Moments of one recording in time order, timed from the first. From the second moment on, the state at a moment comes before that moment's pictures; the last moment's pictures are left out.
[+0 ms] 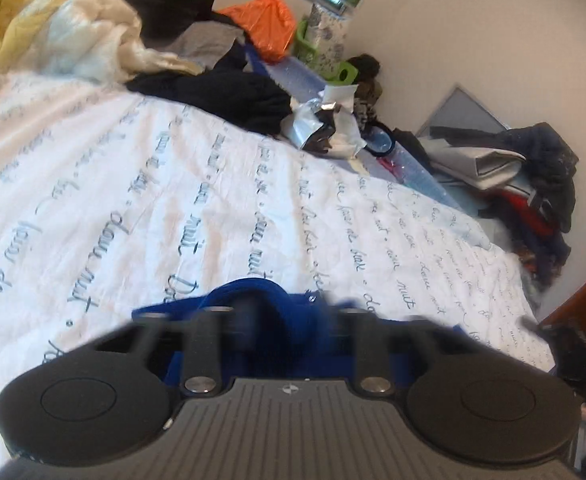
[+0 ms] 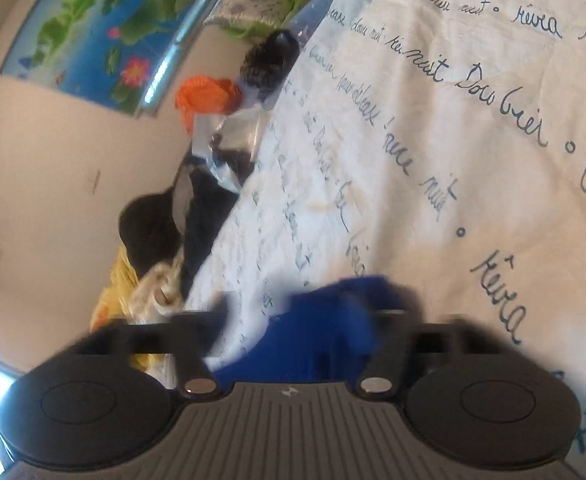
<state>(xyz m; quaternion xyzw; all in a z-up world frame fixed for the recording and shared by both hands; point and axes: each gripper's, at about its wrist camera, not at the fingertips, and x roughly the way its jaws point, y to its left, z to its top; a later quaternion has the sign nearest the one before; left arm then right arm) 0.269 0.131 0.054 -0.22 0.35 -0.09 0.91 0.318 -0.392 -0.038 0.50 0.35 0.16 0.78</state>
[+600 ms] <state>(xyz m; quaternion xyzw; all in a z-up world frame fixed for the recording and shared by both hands) 0.096 0.159 0.004 -0.26 0.38 -0.05 0.88 0.151 -0.387 -0.018 0.31 0.42 0.21 0.83</state>
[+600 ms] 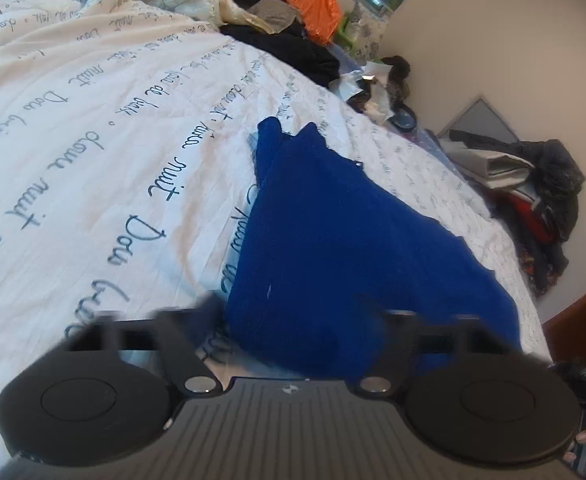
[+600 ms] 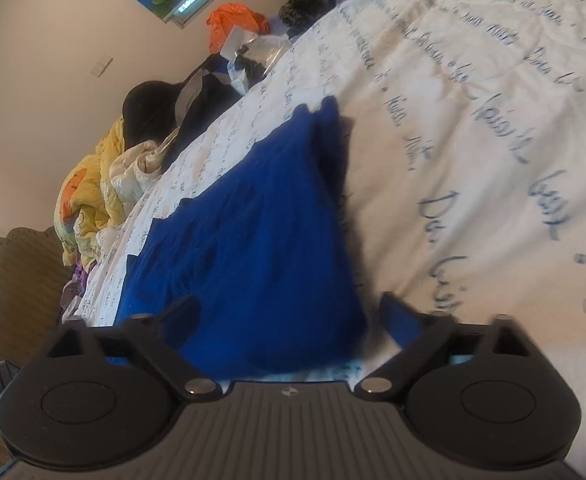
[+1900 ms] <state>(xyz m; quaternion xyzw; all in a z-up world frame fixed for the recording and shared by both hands) 0.198 0.095 0.009 0.01 0.36 0.00 0.93 0.257 -0.325 0.015 0.10 0.36 0.18 0.91</state>
